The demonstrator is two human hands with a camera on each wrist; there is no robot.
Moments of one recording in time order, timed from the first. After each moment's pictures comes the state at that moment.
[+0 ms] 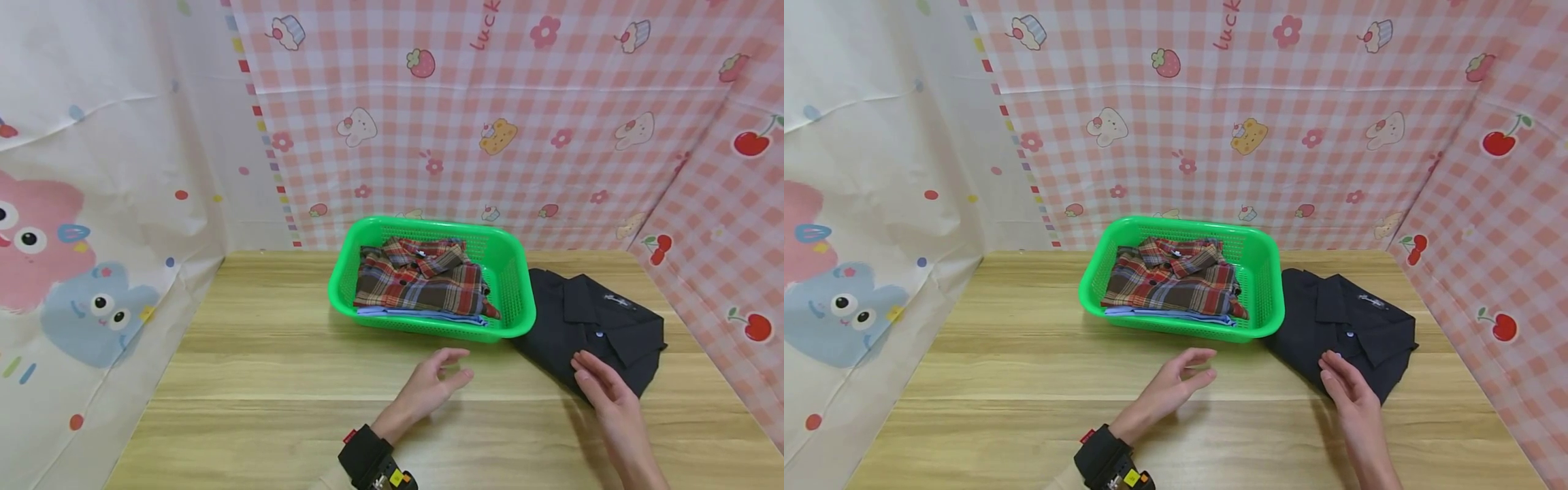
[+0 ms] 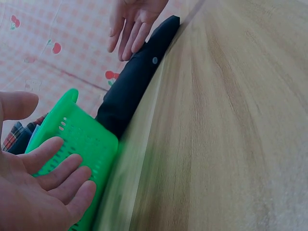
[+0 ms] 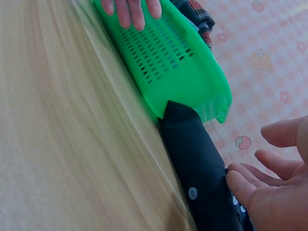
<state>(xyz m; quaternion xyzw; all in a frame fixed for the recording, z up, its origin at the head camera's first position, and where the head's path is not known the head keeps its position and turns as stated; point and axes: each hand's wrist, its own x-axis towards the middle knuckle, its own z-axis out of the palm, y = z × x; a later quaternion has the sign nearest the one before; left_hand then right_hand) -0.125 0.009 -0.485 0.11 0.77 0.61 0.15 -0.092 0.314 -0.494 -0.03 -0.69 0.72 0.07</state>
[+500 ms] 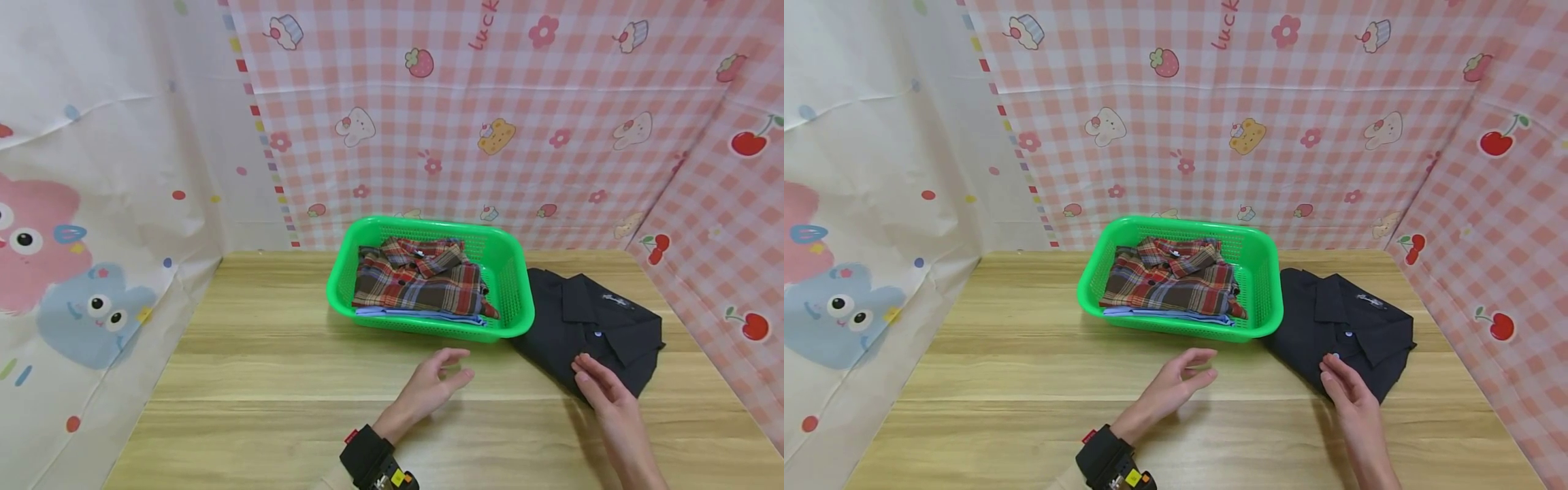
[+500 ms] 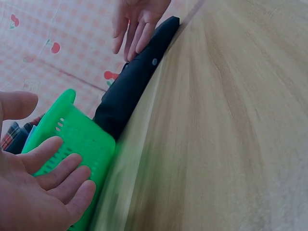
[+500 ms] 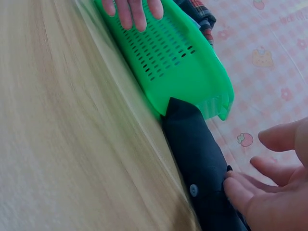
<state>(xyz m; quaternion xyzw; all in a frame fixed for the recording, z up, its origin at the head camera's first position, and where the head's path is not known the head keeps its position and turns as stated) -0.127 0.012 -0.489 0.12 0.76 0.62 0.15 -0.089 0.318 -0.497 -0.07 -0.70 0.71 0.06</state>
